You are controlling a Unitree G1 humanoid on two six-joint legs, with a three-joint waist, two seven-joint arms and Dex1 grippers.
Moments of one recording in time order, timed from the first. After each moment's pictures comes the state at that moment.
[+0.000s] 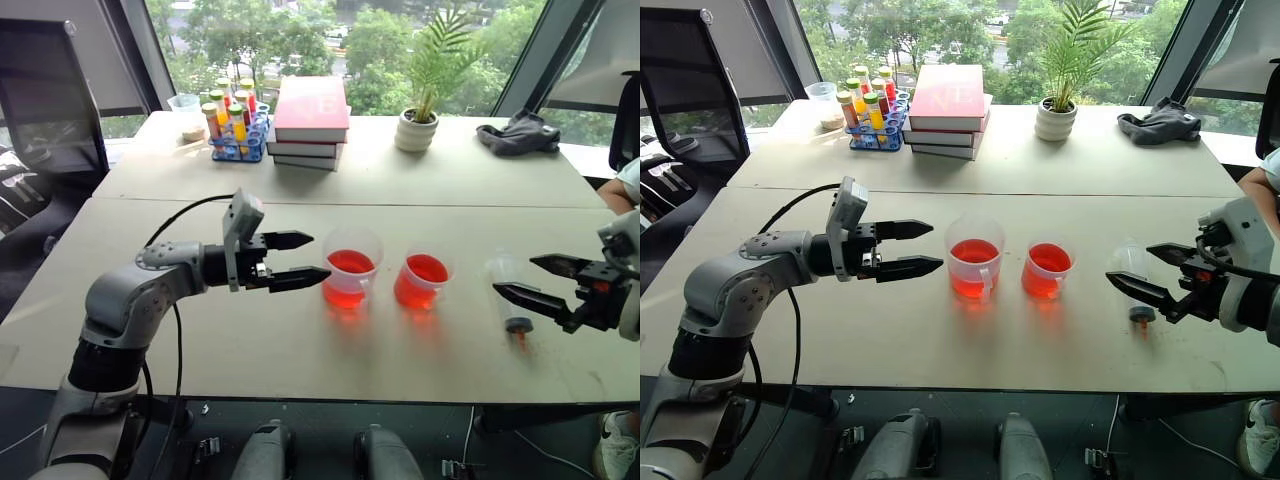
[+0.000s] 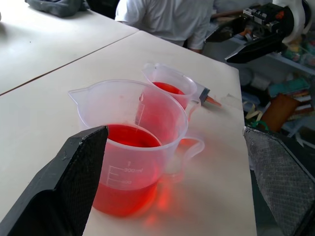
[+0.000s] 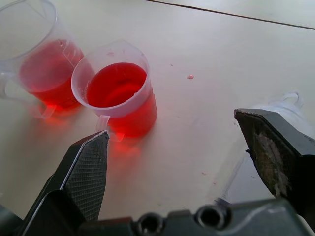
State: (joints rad) left arm -0.55 0.57 -0.01 -0.25 -0.74 0.83 -0.93; right arm 0.01 -1.09 -0.68 -0.50 0.89 1.16 0.62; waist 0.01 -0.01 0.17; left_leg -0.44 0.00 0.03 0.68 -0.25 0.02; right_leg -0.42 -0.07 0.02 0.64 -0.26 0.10
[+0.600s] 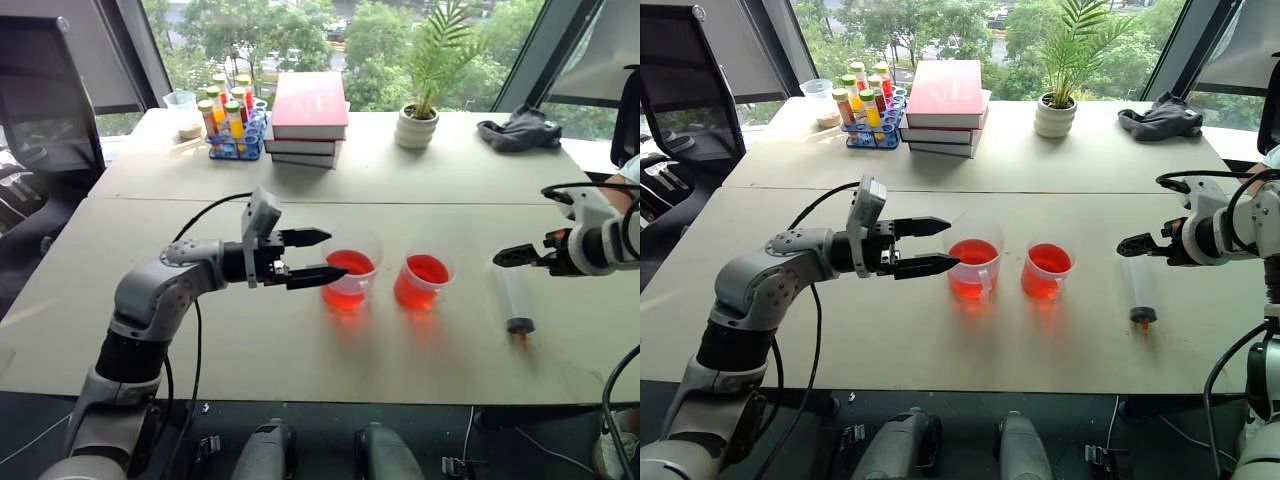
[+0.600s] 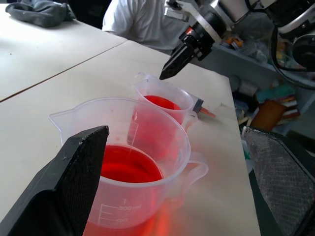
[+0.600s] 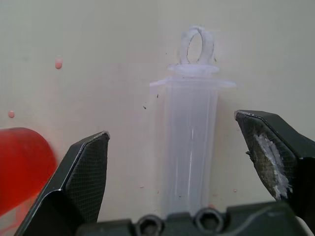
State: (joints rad) left arm -0.56 0.49 -0.06 -0.21 -0.70 0.76 -0.93; right arm -0.92 -1.07 0.15 0.44 0.55 1.49 0.56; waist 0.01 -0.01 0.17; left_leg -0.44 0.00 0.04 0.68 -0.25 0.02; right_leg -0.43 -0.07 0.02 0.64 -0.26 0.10
